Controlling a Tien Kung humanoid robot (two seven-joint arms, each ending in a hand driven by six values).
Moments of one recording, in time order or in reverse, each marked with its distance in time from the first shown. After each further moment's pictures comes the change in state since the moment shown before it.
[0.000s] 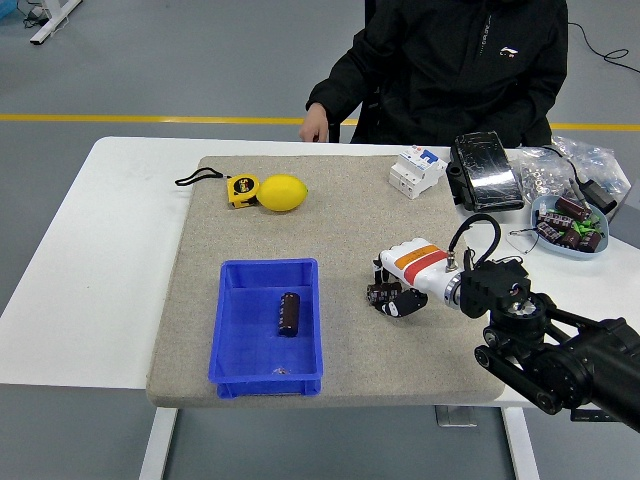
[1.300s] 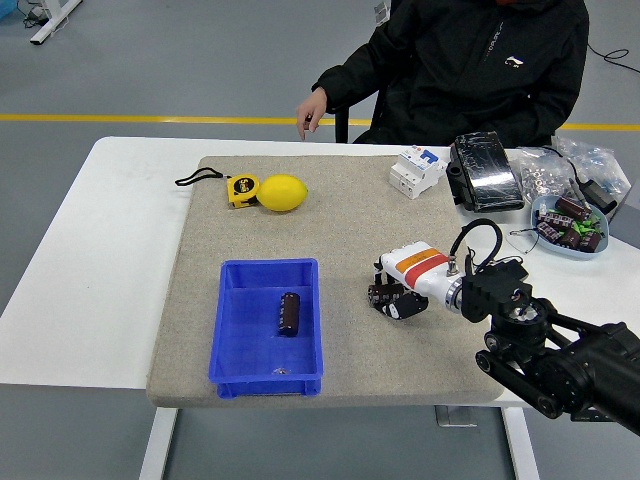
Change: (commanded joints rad) left arm 0.002 0.001 0.011 -0.001 -0.014 0.000 -0.001; right arm -0.010 -0.003 -0.013 -0.002 0.012 -0.017 0.001
